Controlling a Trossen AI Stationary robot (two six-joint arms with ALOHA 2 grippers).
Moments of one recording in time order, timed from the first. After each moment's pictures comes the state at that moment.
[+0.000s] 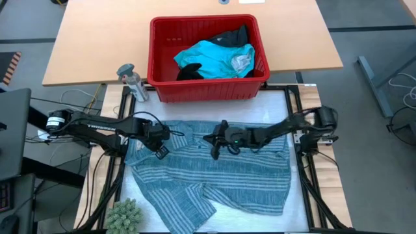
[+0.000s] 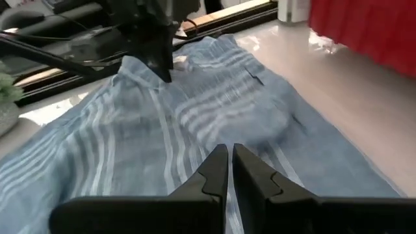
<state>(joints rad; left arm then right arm) 0.06 1.19 0.68 -0.81 -0.03 -0.70 0.04 1.76 0.89 0.51 0.26 0.33</state>
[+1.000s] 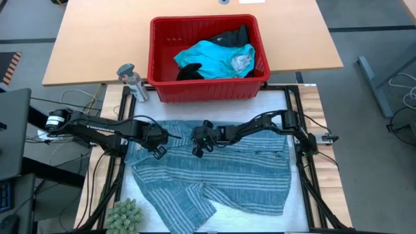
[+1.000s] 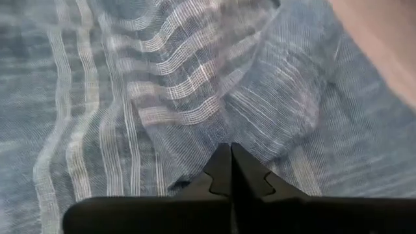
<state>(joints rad) 0.01 1.18 0.68 -0.89 -0.15 -0.77 -0.04 2.17 1.33 0.14 0.21 0.21</state>
